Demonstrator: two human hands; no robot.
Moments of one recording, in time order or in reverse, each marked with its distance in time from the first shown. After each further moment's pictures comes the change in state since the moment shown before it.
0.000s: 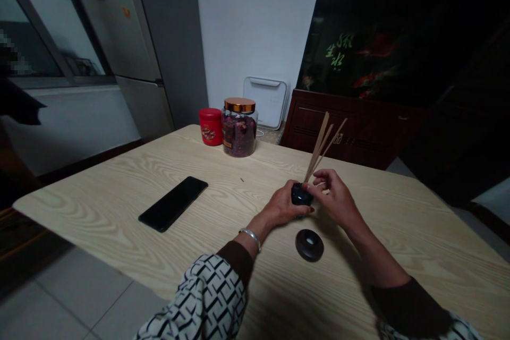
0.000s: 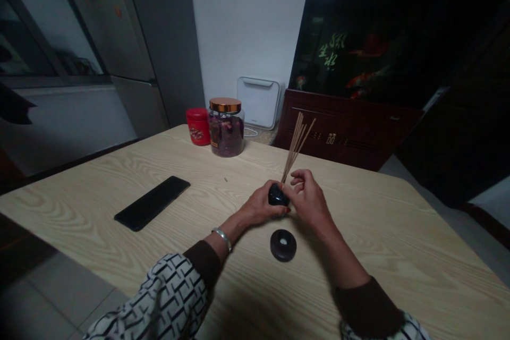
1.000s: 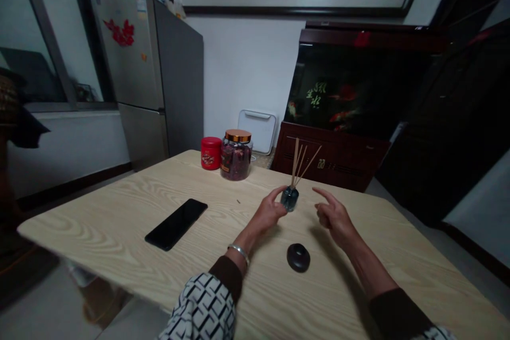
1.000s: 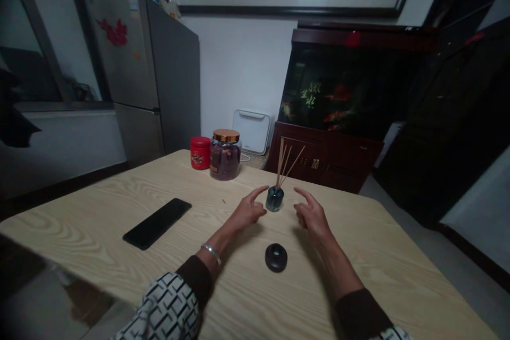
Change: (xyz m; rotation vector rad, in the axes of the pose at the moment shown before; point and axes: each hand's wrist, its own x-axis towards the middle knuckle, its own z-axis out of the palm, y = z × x) left_hand -0.014 0.051 -0.031 -0.509 -0.020 -0.025; right_hand -0.024 -0.033 -0.040 0.592 -0.014 0.254
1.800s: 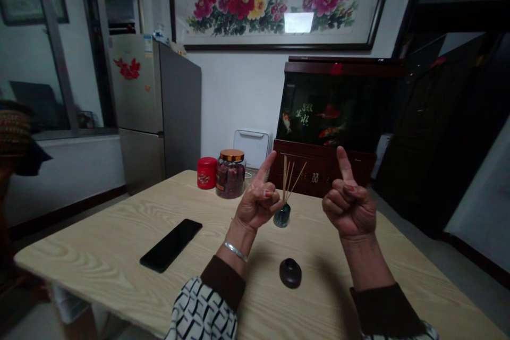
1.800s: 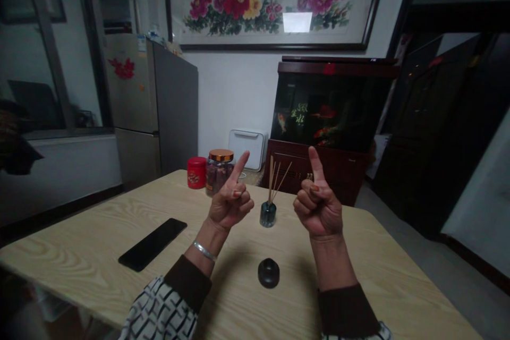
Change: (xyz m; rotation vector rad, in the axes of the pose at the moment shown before) left_hand -0.024 0.129 0.032 -0.646 -0.343 0.358; right_hand -0.035 -0.138 0.009 0.352 -0.221 -0.468
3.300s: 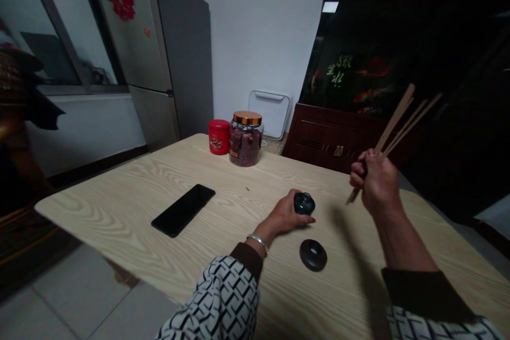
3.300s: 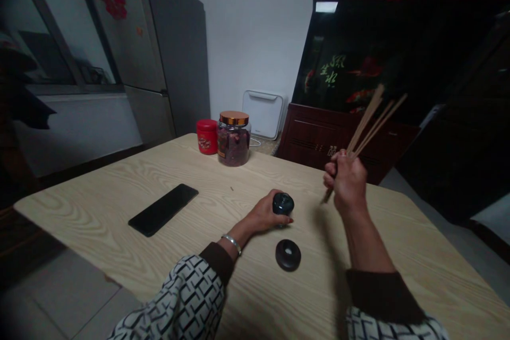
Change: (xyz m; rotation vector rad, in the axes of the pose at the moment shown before) left_hand -0.051 -0.130 -0.145 1.093 0.287 -0.394; right_hand 0.041 0.126 -0.068 -0.482 0.422 0.140
